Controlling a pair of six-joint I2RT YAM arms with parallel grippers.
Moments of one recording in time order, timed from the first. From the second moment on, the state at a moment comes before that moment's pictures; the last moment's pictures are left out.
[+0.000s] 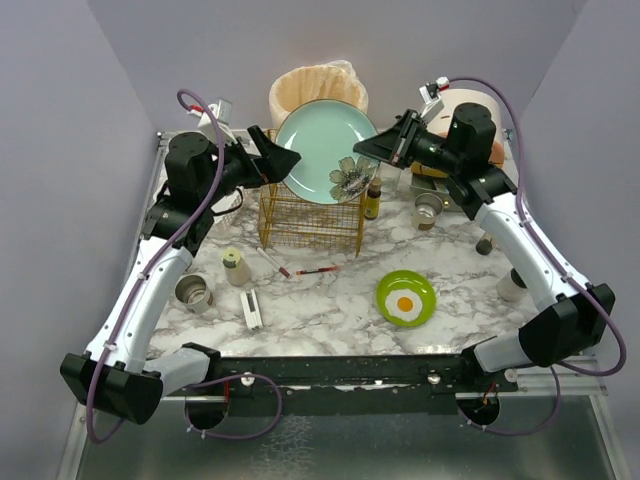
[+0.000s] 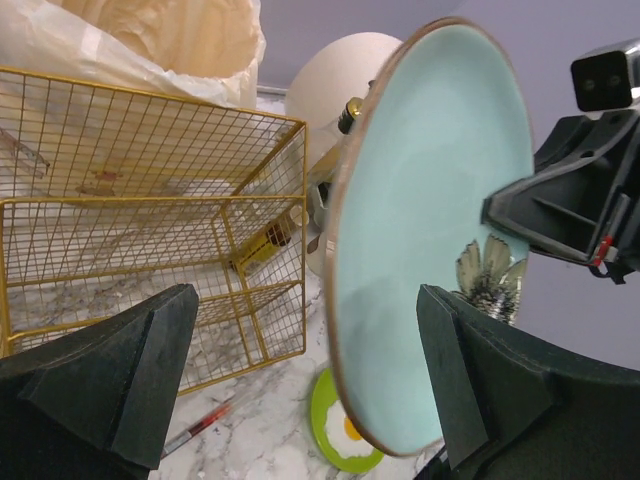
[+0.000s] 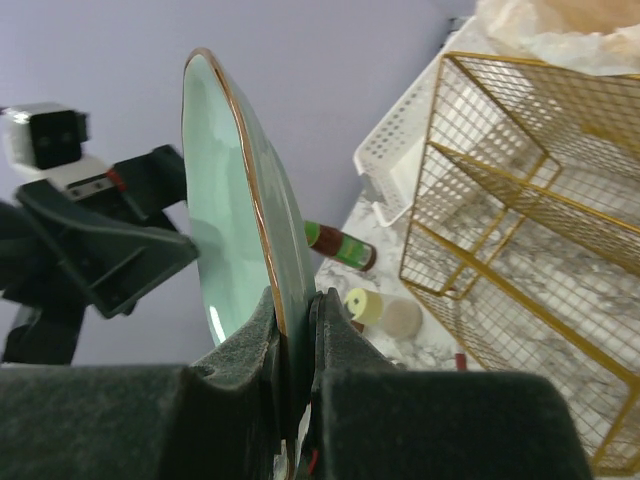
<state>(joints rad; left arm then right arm) -0.30 1.15 1.29 -0.26 0.33 -0.61 0.36 1.45 1.45 -0.10 -0.60 0.81</state>
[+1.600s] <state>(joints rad) -0.31 1.25 1.31 -0.30 0.43 -0.67 0.36 1.42 1.38 -0.17 -0.51 0.65</state>
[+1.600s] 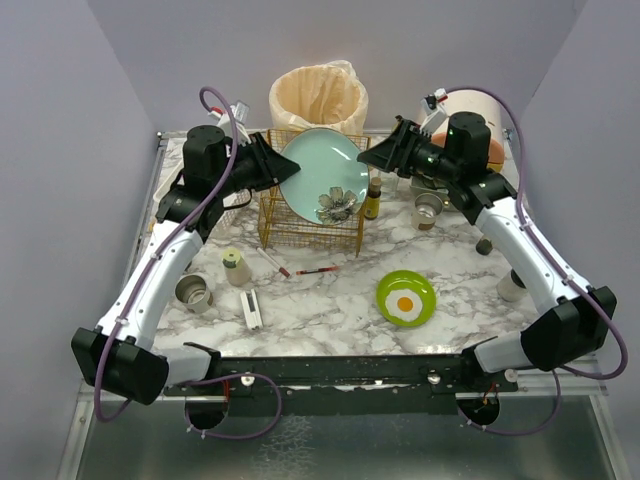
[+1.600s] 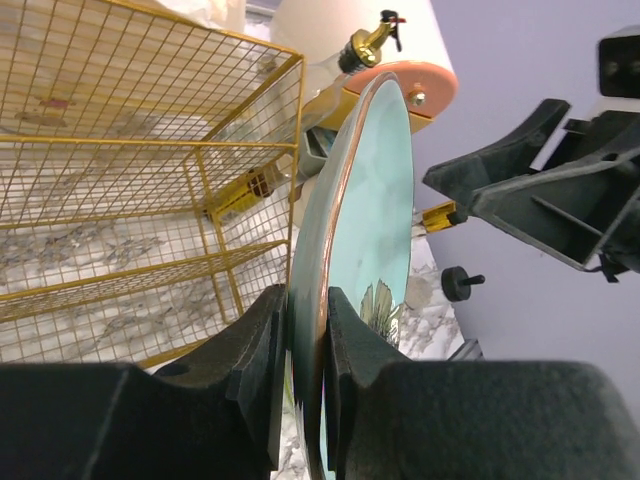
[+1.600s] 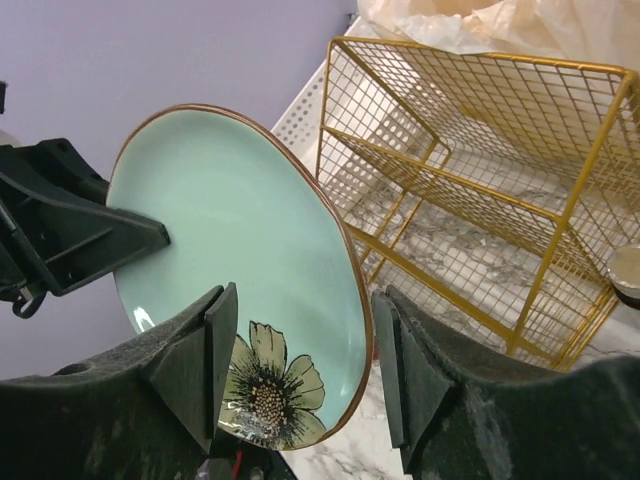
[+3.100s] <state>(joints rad) 0.29 1.58 1.57 -0.24 0.47 -0.80 0.36 1.22 1.34 -0.34 -0.31 0.49</state>
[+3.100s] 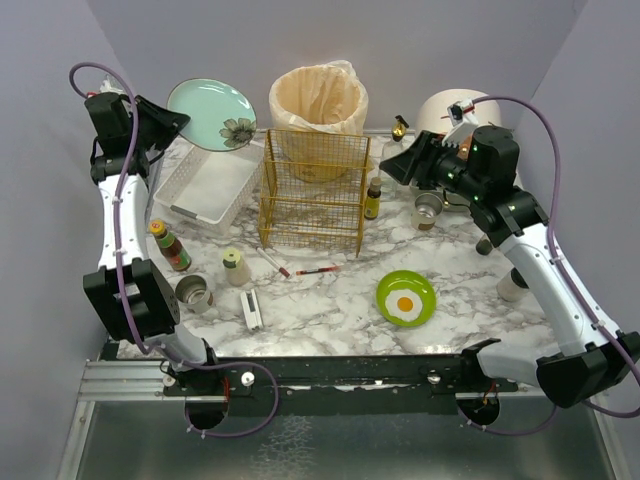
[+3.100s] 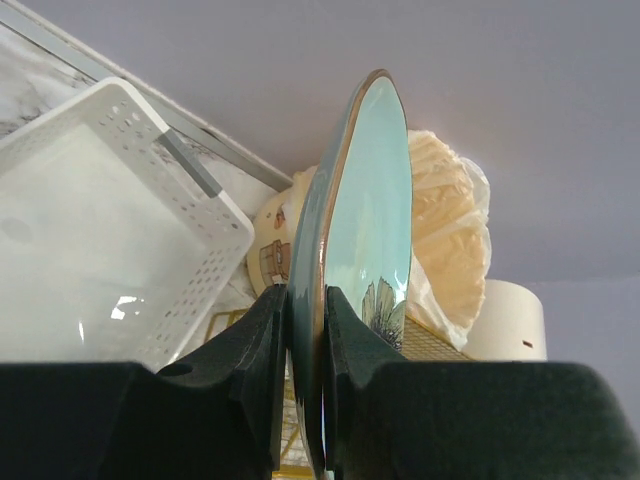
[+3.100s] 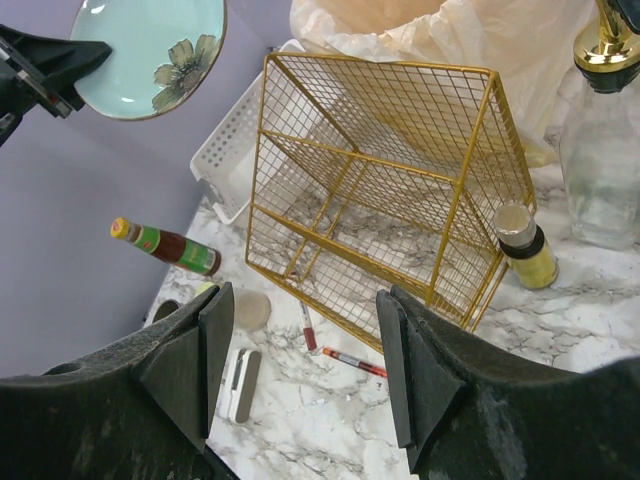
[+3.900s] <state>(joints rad) 0.25 1.84 1.69 -0.31 0.27 -0.63 0.36 1.20 1.31 -0.36 -0.27 0.45</state>
